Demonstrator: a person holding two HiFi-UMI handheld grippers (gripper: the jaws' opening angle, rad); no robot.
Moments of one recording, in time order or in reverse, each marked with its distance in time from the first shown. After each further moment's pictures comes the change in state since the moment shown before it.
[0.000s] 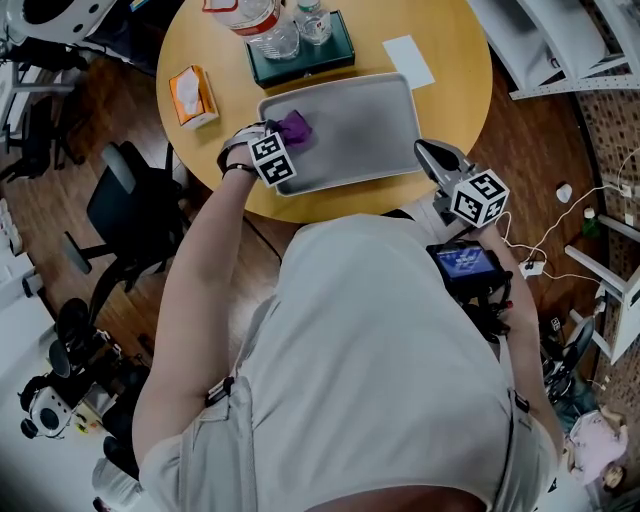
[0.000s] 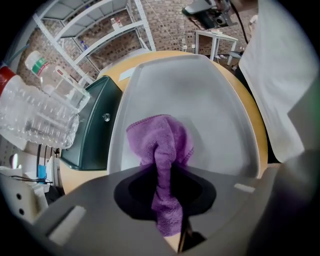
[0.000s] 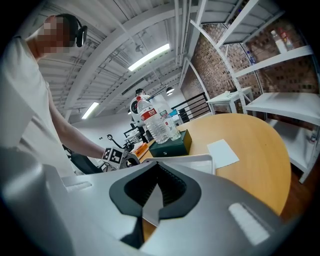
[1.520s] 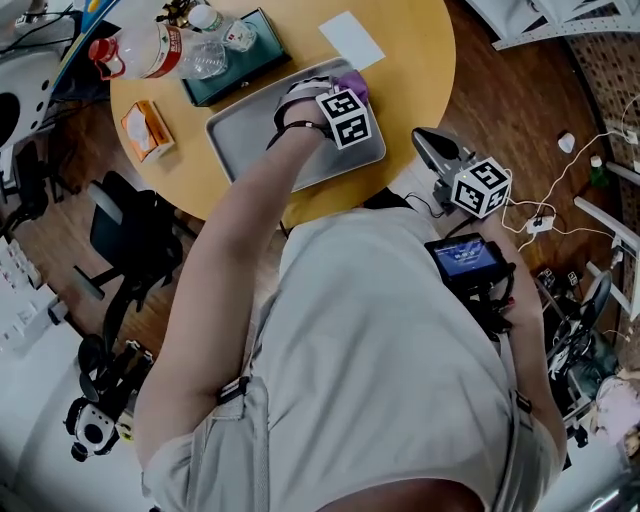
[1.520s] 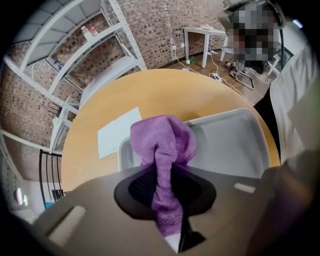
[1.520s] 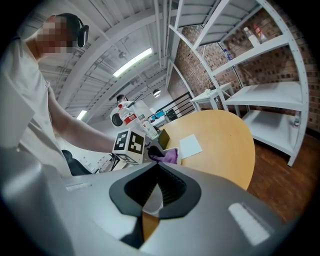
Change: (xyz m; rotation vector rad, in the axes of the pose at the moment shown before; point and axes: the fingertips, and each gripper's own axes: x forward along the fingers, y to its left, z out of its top) left arm 0.043 0.030 0.274 0.178 0.014 -0.005; right arm -0.073 -0.085 -0.018 0.129 -0.027 -0.091
